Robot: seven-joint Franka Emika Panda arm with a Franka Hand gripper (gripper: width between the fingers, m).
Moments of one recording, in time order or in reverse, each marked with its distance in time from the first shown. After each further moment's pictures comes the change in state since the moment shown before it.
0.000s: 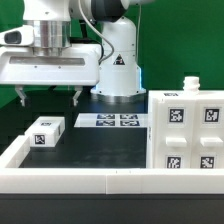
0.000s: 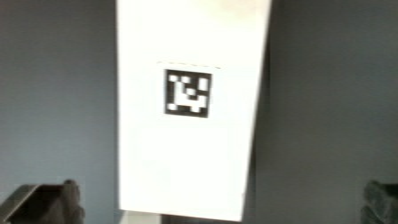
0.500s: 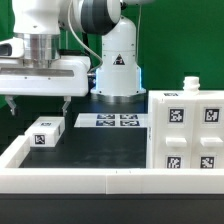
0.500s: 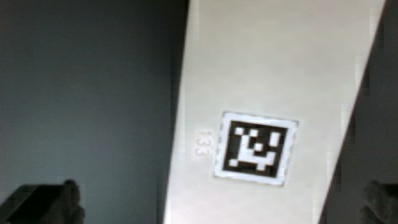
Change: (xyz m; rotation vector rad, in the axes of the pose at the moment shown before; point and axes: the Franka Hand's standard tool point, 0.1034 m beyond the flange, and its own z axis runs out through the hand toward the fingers) arm -0.009 0.003 0.025 -0.016 -0.010 -0.039
